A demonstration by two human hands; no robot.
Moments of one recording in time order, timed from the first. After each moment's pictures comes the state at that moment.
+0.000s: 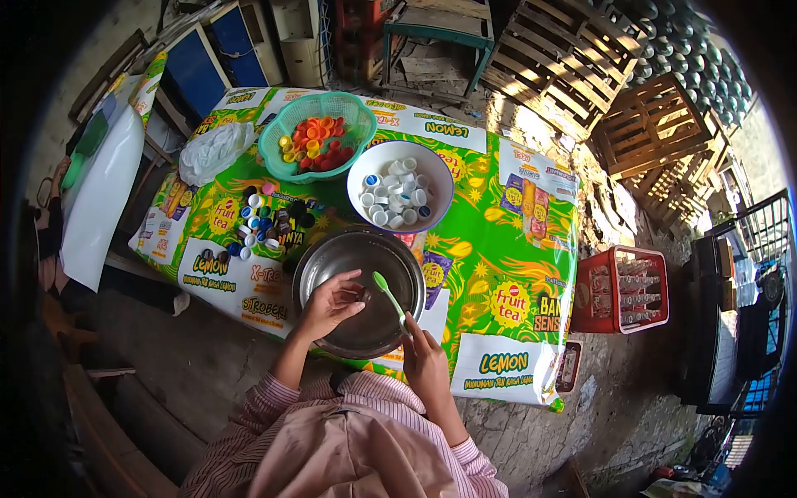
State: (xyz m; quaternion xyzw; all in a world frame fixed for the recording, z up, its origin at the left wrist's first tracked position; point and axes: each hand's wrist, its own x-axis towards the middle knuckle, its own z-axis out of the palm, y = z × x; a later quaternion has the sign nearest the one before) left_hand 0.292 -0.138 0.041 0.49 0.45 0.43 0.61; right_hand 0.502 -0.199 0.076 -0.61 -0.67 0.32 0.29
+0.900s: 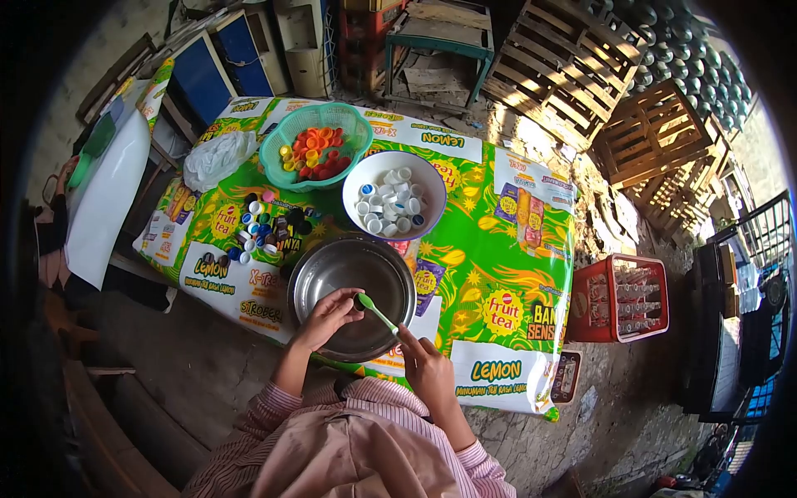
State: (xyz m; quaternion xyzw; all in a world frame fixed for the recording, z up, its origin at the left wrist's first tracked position) left_hand 0.306 -0.146 0.035 0.38 0.39 0.44 0.72; right_hand 0.528 -0.200 0.075 -0.55 -0.76 0.23 0.27
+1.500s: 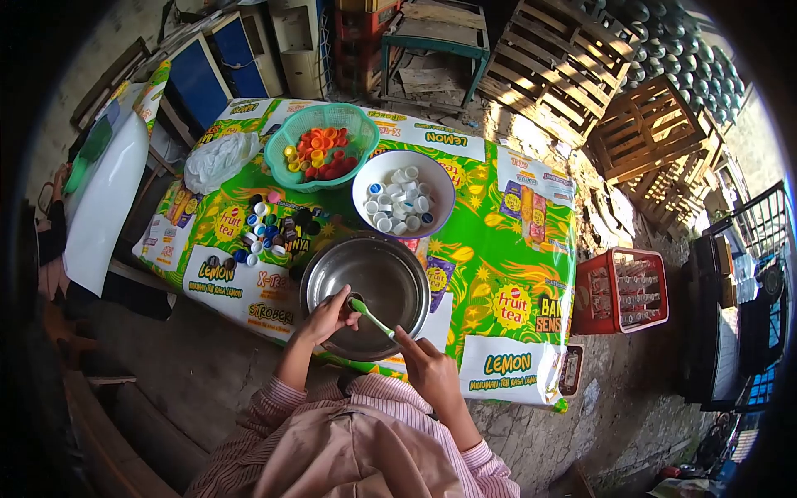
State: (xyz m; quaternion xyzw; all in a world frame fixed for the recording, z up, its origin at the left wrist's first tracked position) left_hand 0.282 -0.138 0.037 0.33 0.45 0.35 0.76; right_hand 0.507 -0.206 0.085 -0.53 -0.78 0.20 0.26
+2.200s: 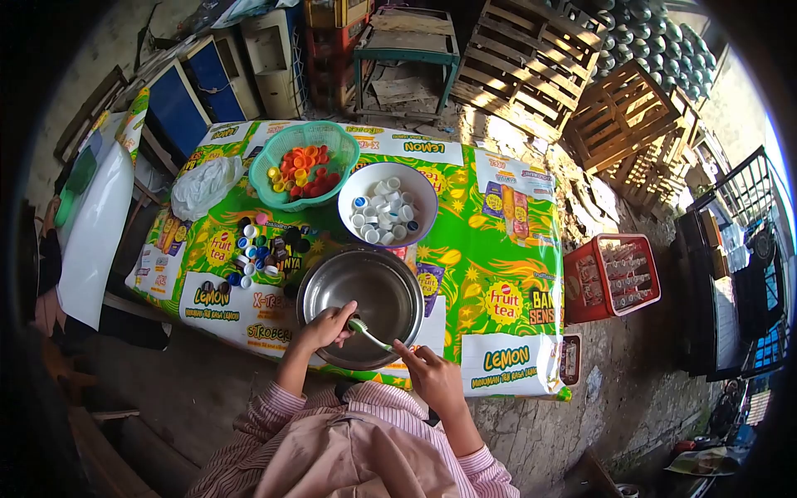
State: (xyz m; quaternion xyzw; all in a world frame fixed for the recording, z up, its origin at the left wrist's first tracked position) left_hand 0.276 -0.124 0.044 0.52 0.53 0.17 0.65; right_hand 0.506 -0.219 0.090 -0.55 -0.80 0.11 0.22
